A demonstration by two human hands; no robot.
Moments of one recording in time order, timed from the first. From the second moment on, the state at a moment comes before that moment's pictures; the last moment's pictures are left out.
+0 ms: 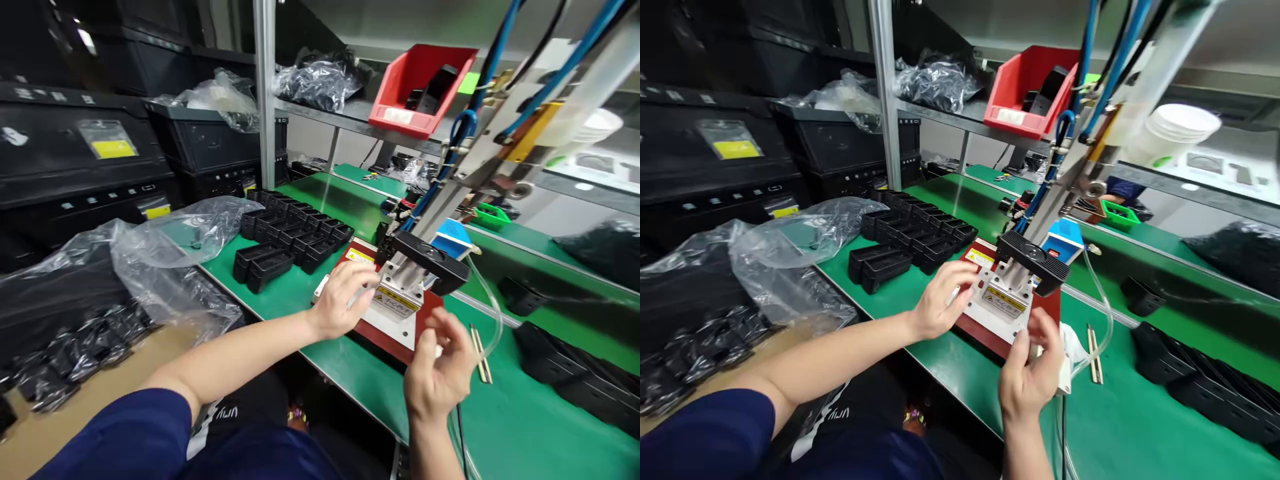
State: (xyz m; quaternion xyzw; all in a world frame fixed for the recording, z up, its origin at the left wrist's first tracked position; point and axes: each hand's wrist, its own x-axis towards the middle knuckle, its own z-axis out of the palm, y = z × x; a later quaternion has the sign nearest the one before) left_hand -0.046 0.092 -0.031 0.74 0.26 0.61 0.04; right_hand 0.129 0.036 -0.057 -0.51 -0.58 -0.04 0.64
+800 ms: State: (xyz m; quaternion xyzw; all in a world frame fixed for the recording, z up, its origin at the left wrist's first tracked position) left_hand -0.390 0.143 -0.100 0.44 0.88 0.18 0.01; right_hand 0.122 0.027 -0.137 -0.52 -0.76 0.15 0.35
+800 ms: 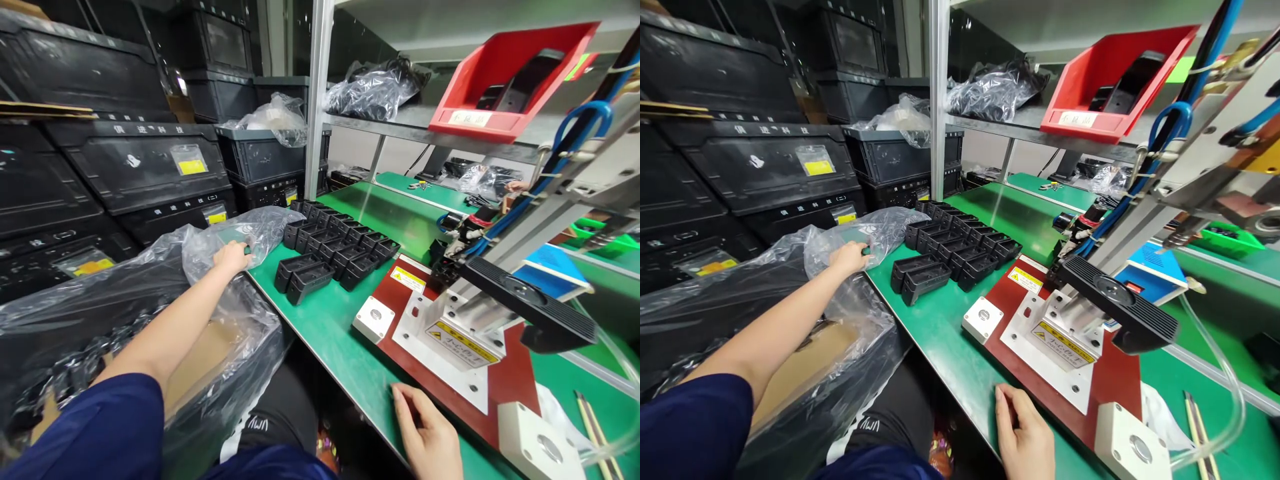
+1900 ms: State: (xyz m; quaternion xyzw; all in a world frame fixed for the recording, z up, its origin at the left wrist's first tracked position) left_hand -0.054 0.137 0.063 0.83 0.23 0.51 -0.03; right_hand 0.107 0.015 -0.131 -0.53 -0.74 0.20 0.36
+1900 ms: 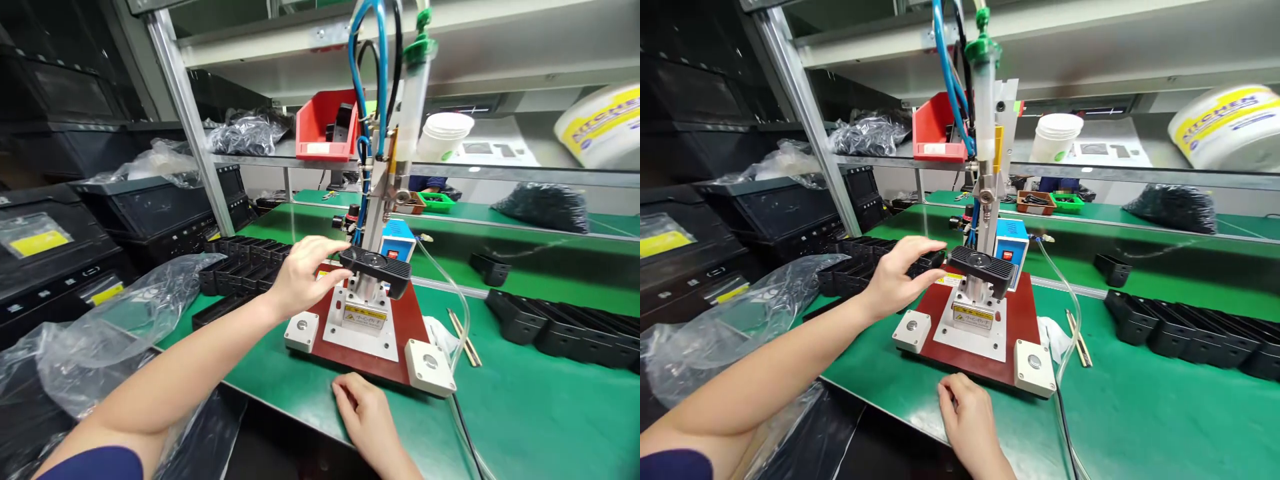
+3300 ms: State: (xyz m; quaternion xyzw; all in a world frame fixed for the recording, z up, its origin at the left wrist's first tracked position) left_hand -0.089 0.099 -0.081 0.82 0.36 0.43 -0.09; right_hand 0.105 0.014 -0.132 -0.48 -0.73 0.08 0.48
